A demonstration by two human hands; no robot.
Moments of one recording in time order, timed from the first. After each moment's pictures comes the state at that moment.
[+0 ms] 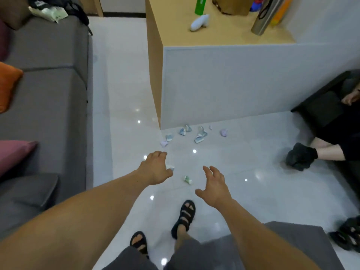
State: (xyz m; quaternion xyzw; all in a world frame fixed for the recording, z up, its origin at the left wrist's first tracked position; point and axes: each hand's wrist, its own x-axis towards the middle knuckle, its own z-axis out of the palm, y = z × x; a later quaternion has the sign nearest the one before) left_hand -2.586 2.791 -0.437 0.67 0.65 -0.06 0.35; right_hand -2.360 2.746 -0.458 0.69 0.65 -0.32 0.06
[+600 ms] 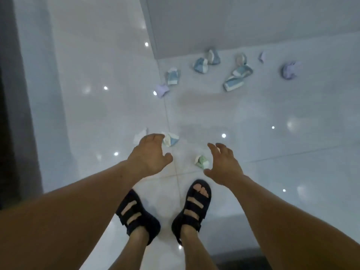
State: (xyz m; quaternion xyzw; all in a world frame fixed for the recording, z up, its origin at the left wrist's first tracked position) left_hand -2.536 2.955 -0.910 0.56 0.69 -0.11 0.44; right_hand -2.298 2.952 -0.949 0.61 0.66 -0.37 0.24
